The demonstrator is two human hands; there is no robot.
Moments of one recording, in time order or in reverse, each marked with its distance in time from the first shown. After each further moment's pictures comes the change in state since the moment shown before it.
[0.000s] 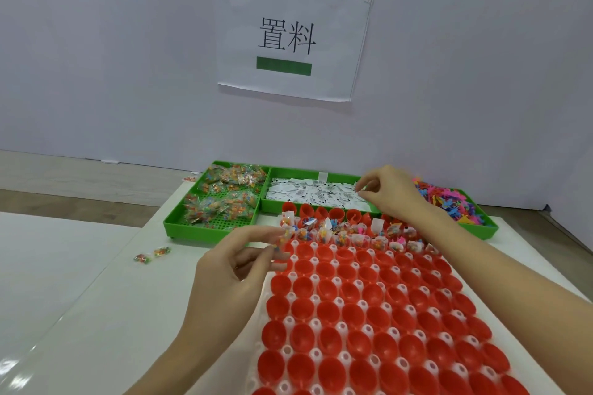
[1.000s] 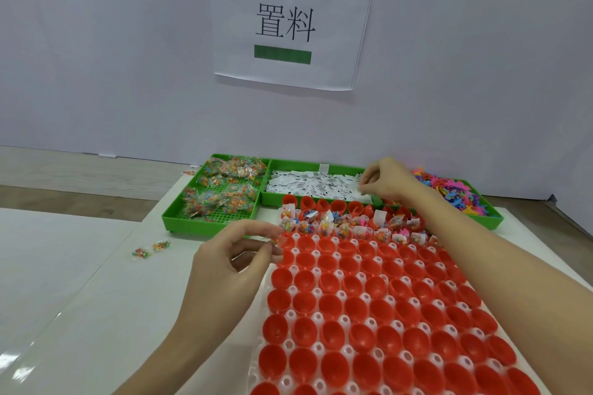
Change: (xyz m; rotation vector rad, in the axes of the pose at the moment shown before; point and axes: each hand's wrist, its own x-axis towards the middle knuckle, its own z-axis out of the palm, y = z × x) left_hand 0.002 0.003 -0.003 0.058 0.014 -0.047; right_hand 0.025 0.009 0.007 0.081 -0.122 0.158
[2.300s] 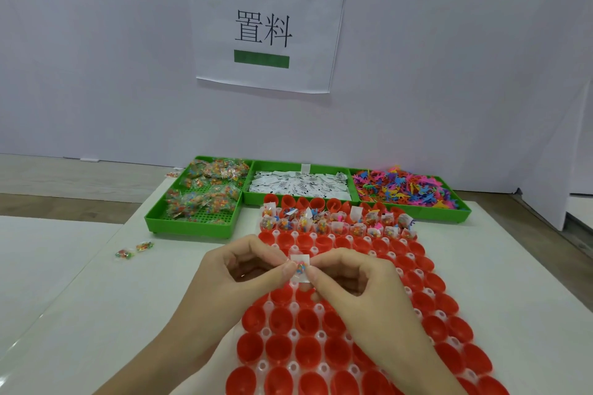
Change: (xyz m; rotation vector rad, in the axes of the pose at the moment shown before) left_hand -0.017 0.013 0.011 -0.229 -0.261 -0.178; right_hand -0.239 -0.057 0.041 0.819 0.060 -0.138
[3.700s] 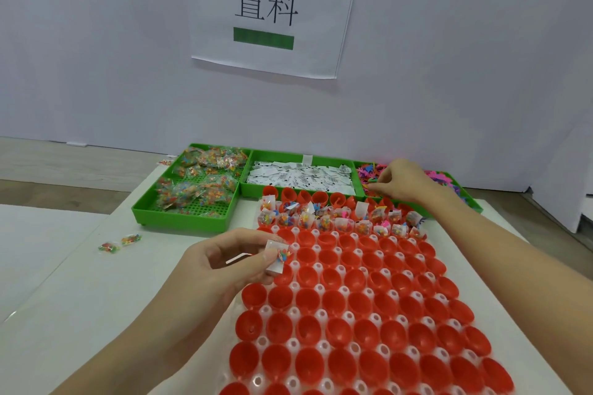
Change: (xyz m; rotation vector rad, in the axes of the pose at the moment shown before) left_hand 0.013 -0.007 -0.016 -0.155 -0.010 -0.176; right_hand 0.224 0.066 -0.121 -1.016 -0.053 0.171
